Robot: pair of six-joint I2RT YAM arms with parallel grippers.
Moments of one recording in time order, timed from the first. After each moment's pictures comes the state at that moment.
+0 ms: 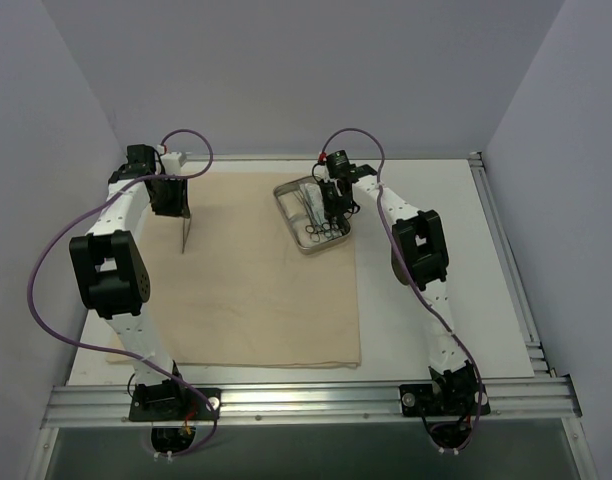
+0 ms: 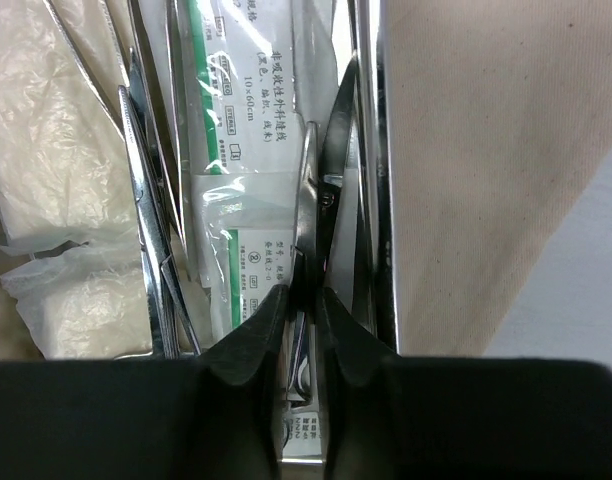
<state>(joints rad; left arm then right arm) 0.11 1.97 1.65 -0.71 0.25 0.17 0.42 2.43 2.08 -0.68 -0.04 0.18</state>
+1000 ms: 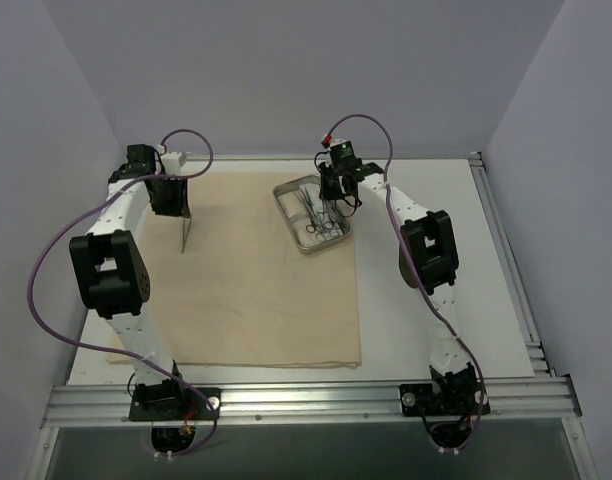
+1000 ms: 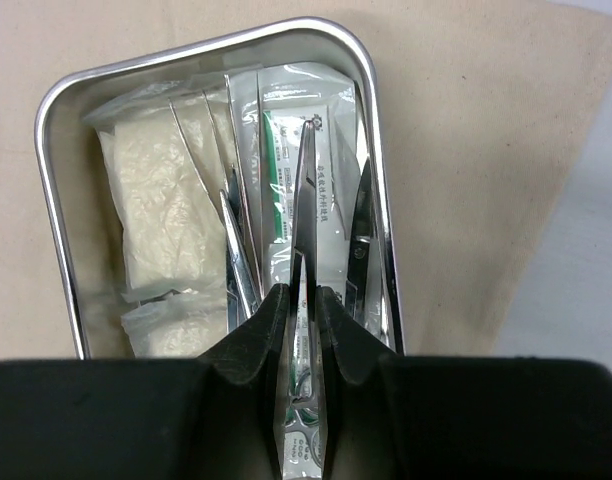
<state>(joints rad) 0.11 1.97 1.65 -0.71 0.25 0.17 0.42 2.32 1.98 -0.46 -0.05 0.25</state>
